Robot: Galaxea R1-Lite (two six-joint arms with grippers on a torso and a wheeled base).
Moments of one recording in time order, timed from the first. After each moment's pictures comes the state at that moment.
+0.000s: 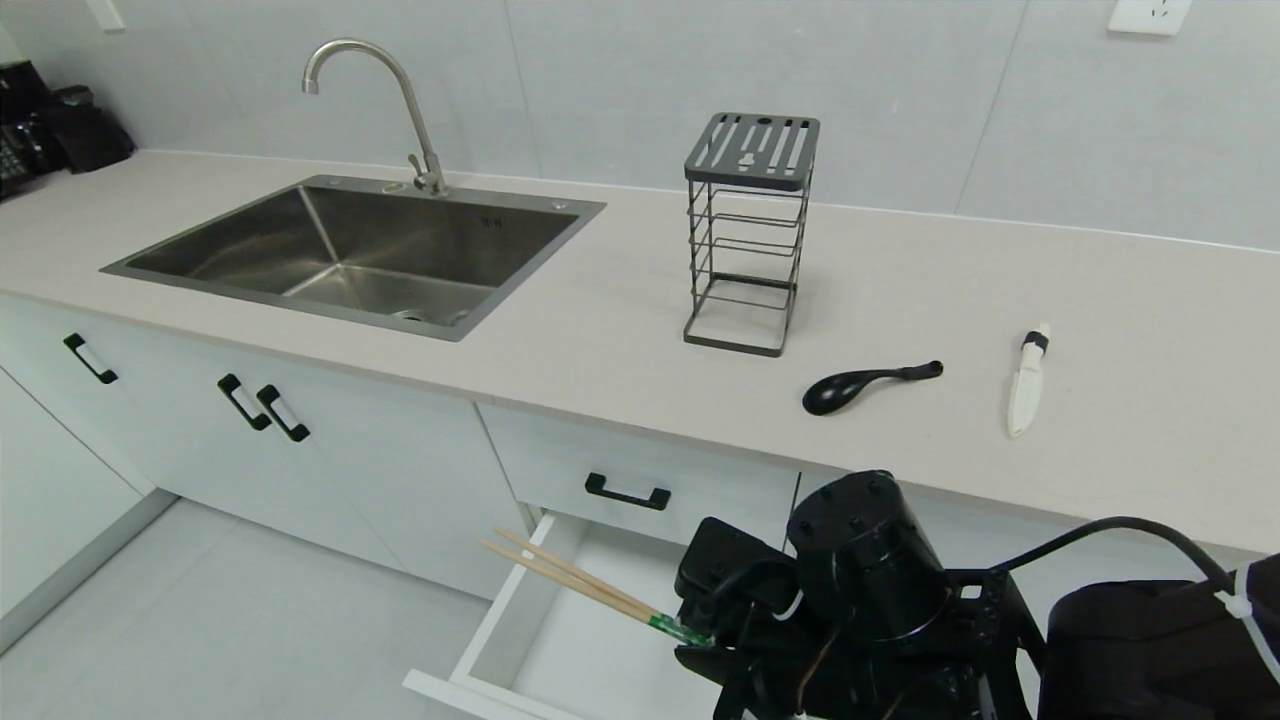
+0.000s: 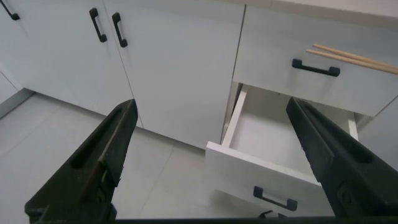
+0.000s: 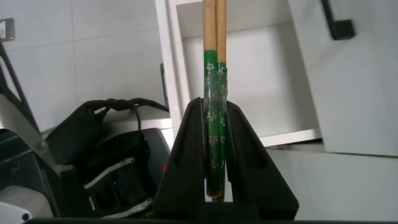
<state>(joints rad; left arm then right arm) 0.00 0.00 0.00 0.00 0.07 -0.05 0.96 1.87 -0.82 -0.47 0.03 -0.22</state>
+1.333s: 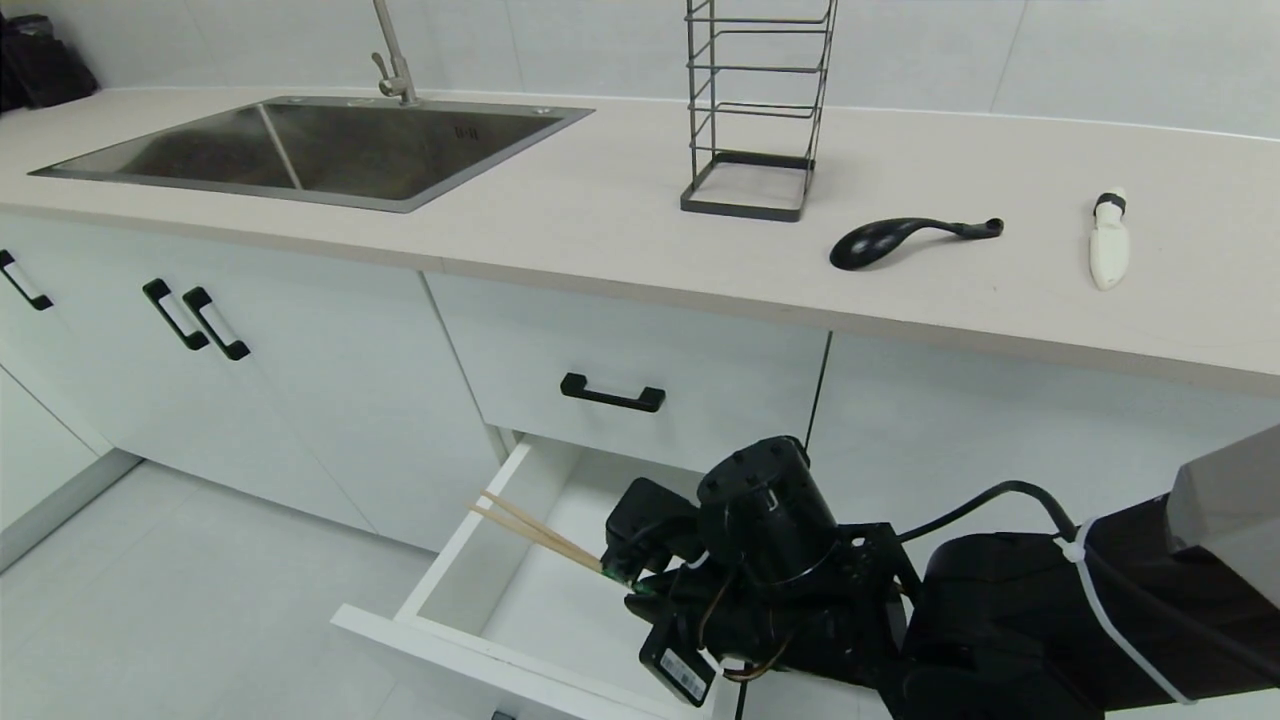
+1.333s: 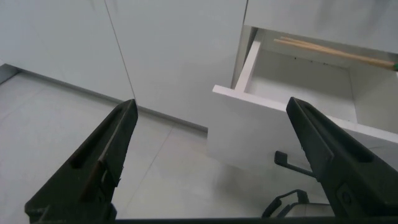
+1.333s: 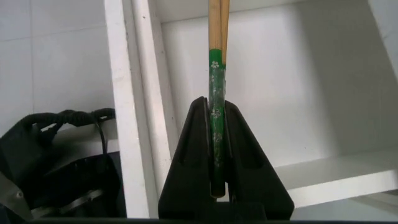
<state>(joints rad) 0.00 0.00 0.00 0.00 0.07 -0.05 0.97 2.01 -1.06 -0.39 -0.03 -0.22</state>
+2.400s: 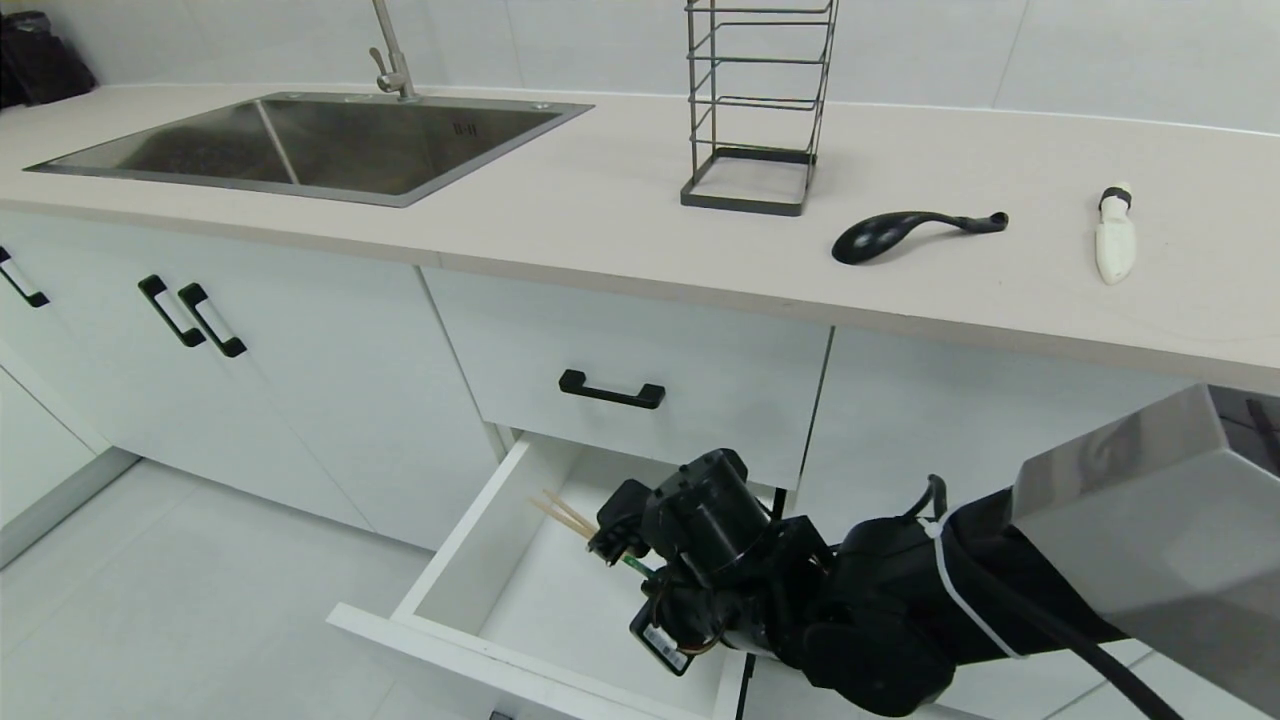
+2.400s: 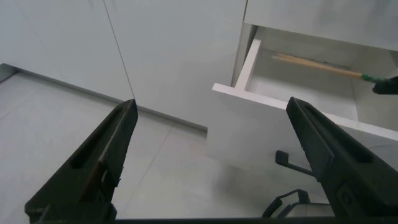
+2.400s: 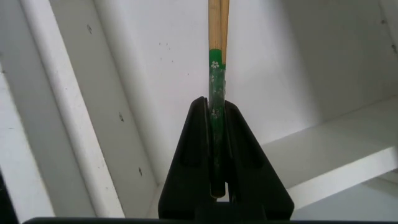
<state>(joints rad) 0.00 0.00 0.00 0.00 0.07 -0.05 0.95 2.17 -1.24 -0.23 -0.20 -0.17</state>
